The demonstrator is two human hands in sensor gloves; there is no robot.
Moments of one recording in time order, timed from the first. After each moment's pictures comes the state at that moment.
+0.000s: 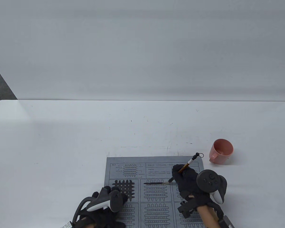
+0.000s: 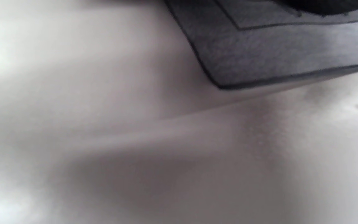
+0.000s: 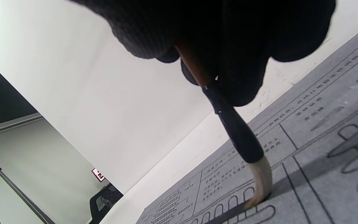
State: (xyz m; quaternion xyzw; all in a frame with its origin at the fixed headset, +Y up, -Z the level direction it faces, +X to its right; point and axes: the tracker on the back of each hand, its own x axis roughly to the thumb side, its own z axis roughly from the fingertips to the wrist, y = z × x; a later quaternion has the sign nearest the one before) left_hand -0.170 -0.792 -0.254 -0.39 -0.15 -0.03 0.91; right_hand 0.170 -0.722 -0.306 0.13 -0.06 0.89 0.43
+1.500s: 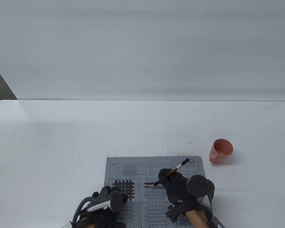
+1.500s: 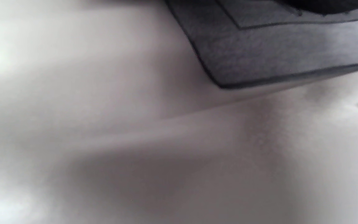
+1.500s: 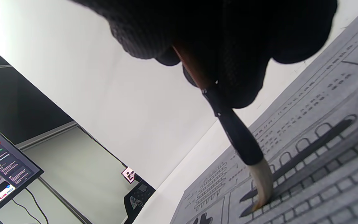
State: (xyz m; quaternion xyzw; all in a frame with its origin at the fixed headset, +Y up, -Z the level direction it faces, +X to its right) left_hand -0.170 -0.792 -0.254 -0.39 -0.14 -0.03 0.91; right_hand 0.133 -0.738 -0.299 0.16 -0.06 0.86 0.48
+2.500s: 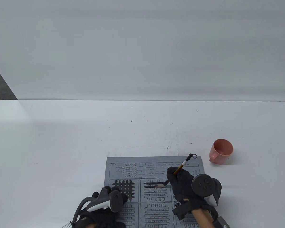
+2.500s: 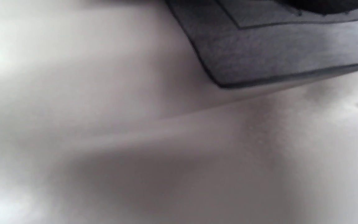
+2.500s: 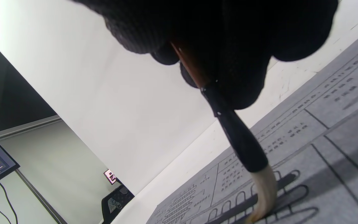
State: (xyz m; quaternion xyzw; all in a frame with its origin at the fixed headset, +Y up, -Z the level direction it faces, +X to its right) left_hand -0.170 -0.792 -0.254 -0.39 -0.14 -0.03 0.91; right_hand 0.155 -0.731 -0.300 0.15 -0.09 0.88 0.43
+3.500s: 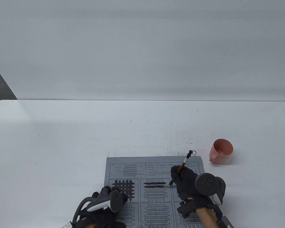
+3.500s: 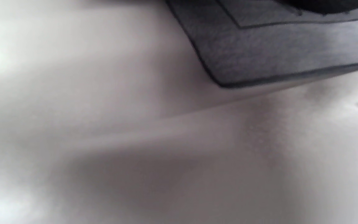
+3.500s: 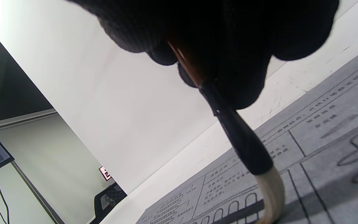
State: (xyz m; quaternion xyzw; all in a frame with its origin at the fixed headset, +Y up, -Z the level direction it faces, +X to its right) left_hand -0.170 -0.792 -0.254 -0.39 -0.15 -0.03 0.91; right_hand 0.165 -0.725 -0.303 0.15 -0.09 0.89 0.41
